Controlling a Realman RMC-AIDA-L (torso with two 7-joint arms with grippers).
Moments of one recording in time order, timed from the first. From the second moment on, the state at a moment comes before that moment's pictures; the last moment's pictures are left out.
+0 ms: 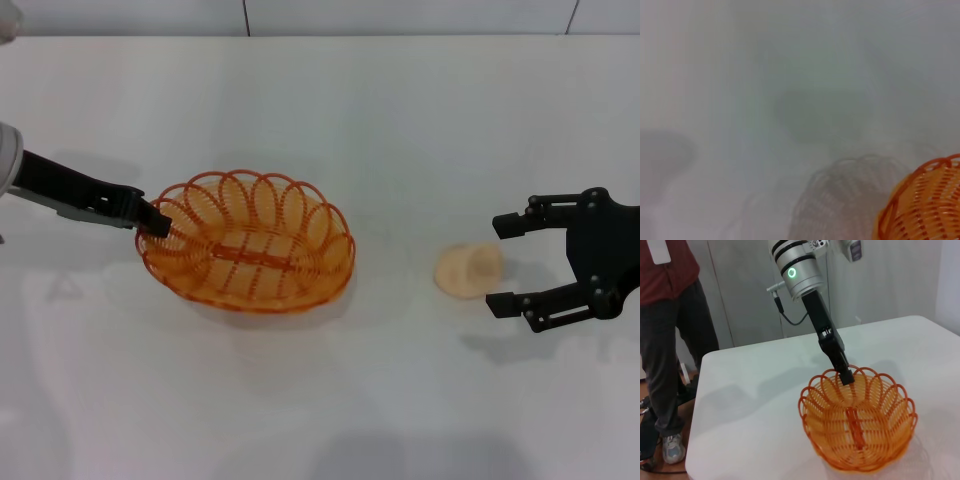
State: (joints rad) left arm -0.71 -2.02 0.76 0.94 2.58 1.63 -2.47; right arm 0.30 2.01 -1.17 -1.36 -1.84 -1.67 1.71
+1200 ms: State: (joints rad) left arm -0.77 -2.06 0.81 0.81 2.59 1.42 -2.59; right arm 0.30 2.01 -1.17 -1.36 -1.84 -1.68 1.71
